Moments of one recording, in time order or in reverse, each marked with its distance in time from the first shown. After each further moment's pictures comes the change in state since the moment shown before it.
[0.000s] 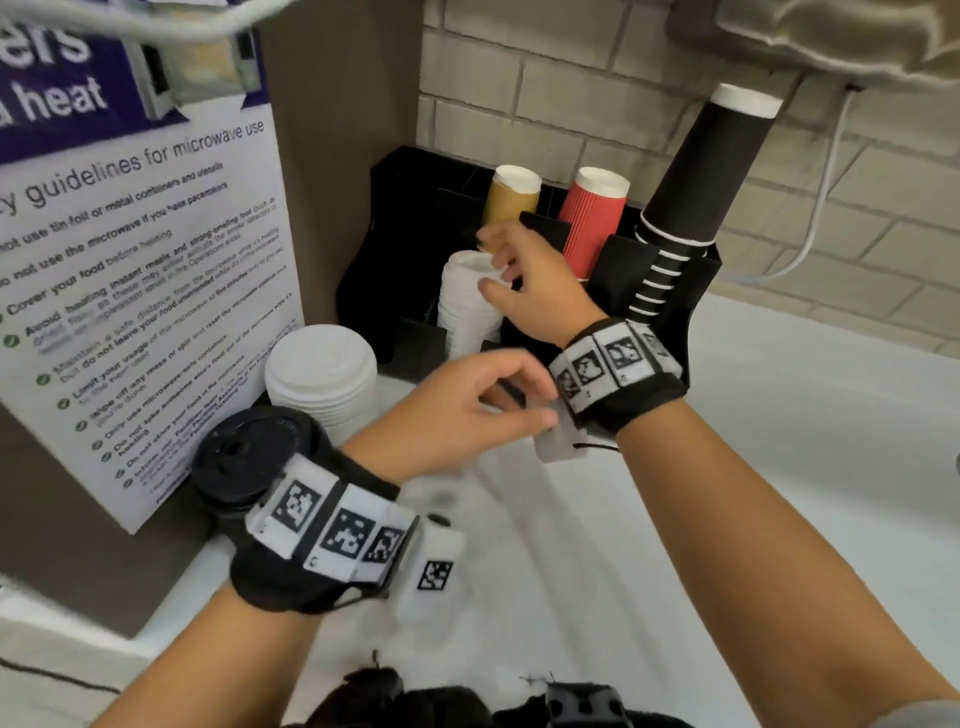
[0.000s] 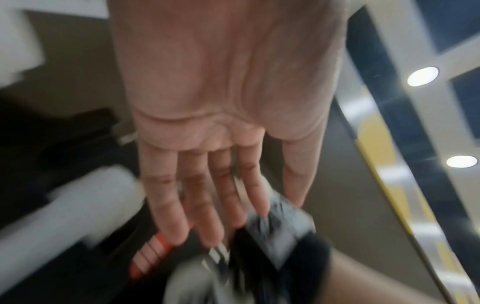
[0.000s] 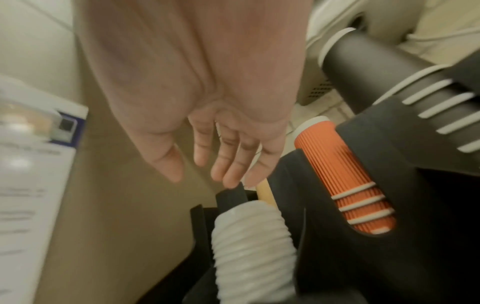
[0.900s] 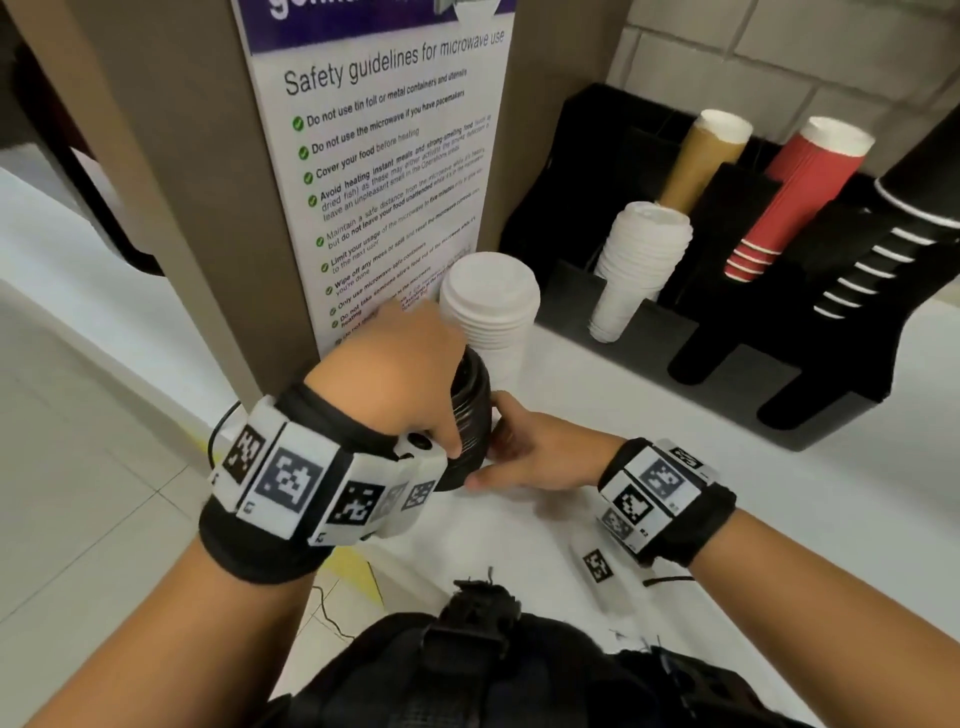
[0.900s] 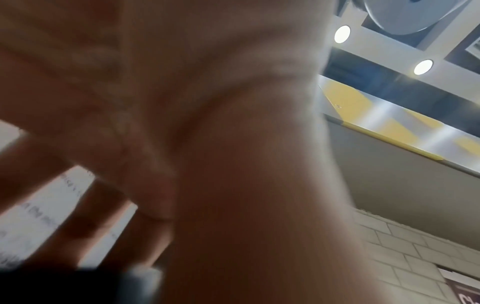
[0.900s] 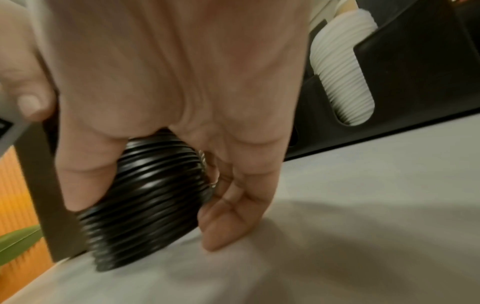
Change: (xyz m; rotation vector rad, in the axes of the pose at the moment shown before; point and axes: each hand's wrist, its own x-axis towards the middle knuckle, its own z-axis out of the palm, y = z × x) left_hand -0.091 0.009 -0.075 1.122 -0.227 -0.827; right_hand -0.109 -0.060 0.120 0.240 -0.975 0.146
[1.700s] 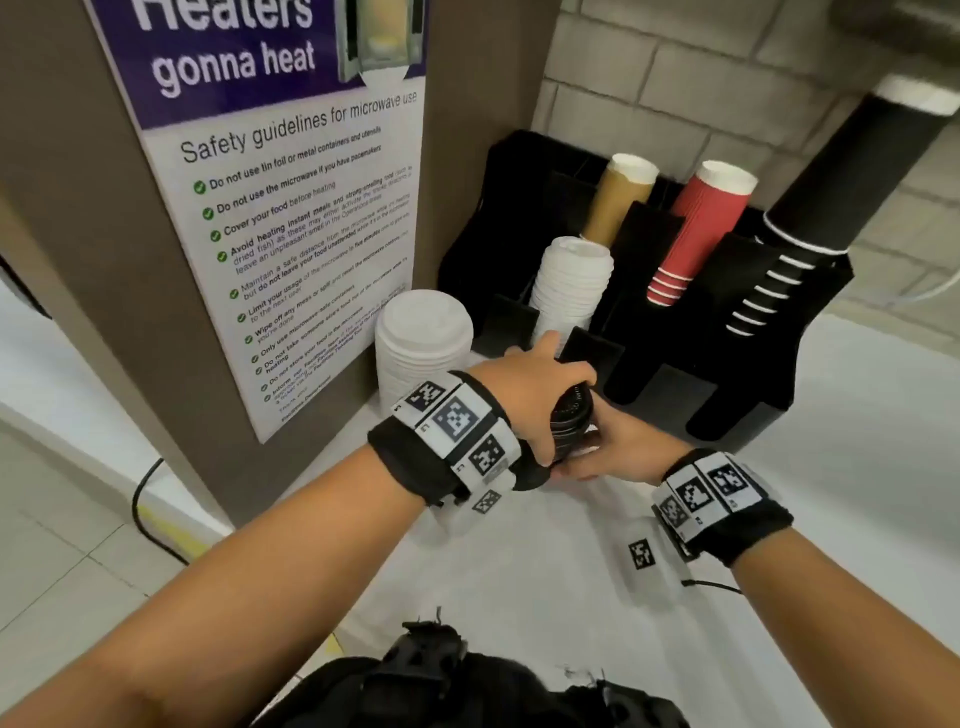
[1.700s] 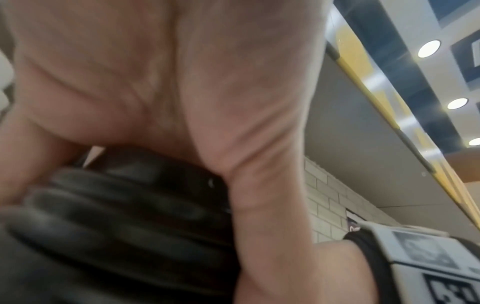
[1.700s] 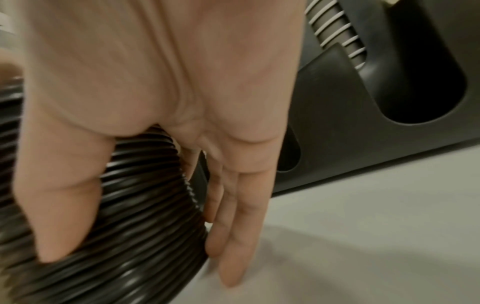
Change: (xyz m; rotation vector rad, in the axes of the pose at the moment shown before) left_hand 0.082 0.098 -0.007 -0.196 0.022 0.489; right_hand -0.058 0.081 -0.067 0.268 0.282 0.072
